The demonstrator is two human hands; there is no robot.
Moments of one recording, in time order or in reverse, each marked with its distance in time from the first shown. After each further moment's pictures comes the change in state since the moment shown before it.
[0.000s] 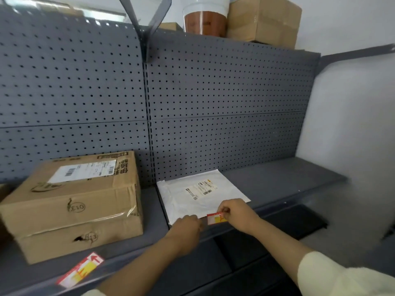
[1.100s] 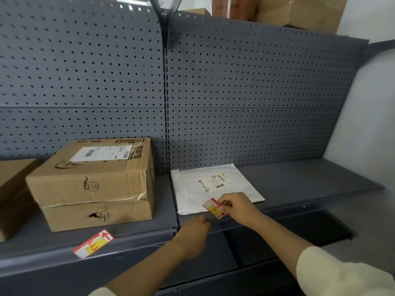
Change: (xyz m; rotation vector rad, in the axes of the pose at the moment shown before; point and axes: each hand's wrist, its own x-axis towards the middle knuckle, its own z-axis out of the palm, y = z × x) left_hand -0.006 0.009 0.036 -0.037 0.005 -0.083; right_hand 0.025 -0.001 0.015 0.164 -0.080 -0.145
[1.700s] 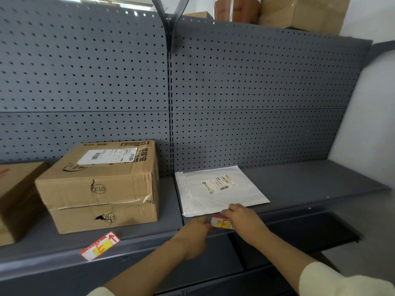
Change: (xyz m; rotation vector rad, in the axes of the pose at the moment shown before) left_hand -0.005 -0.015 -0.009 -0.062 -0.036 0.026; right_hand -0.017 0.000 0.018 -0.737 -0.129 -0.143
